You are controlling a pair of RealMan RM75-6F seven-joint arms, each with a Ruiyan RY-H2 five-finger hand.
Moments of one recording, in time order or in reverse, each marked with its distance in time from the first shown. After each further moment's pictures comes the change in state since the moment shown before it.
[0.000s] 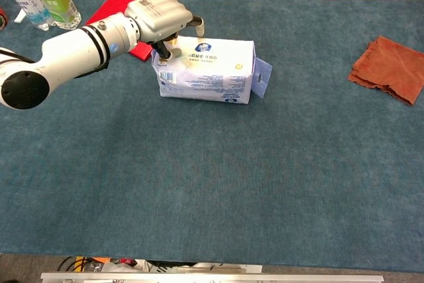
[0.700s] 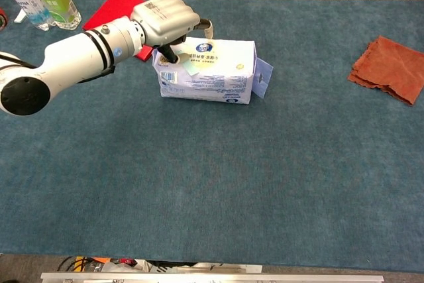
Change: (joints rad) left arm 0.007 0.005 -0.007 -0.049 0.018 0.022 -0.021; right arm -0.005 0.003 0.001 0.006 0.001 0.006 0.012
